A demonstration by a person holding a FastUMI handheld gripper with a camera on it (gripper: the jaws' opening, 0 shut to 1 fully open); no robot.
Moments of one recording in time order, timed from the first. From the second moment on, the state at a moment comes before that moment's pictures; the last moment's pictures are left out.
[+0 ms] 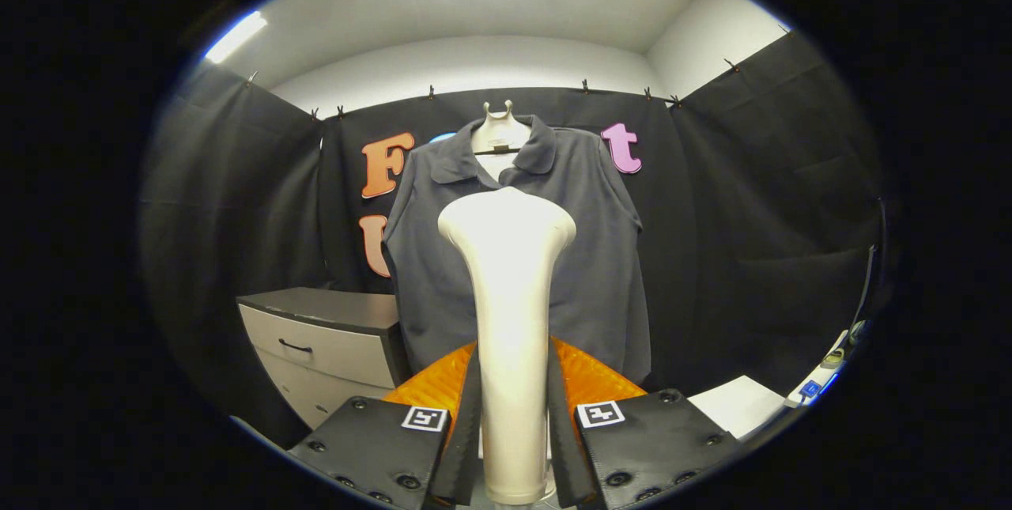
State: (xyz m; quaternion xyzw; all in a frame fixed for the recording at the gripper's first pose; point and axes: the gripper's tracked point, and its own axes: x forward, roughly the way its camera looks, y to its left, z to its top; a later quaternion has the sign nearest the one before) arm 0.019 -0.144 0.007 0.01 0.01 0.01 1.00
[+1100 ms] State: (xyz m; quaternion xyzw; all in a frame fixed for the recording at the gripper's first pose) arm -0.027 -0.125 0.062 0.01 -0.05 0.04 1.00
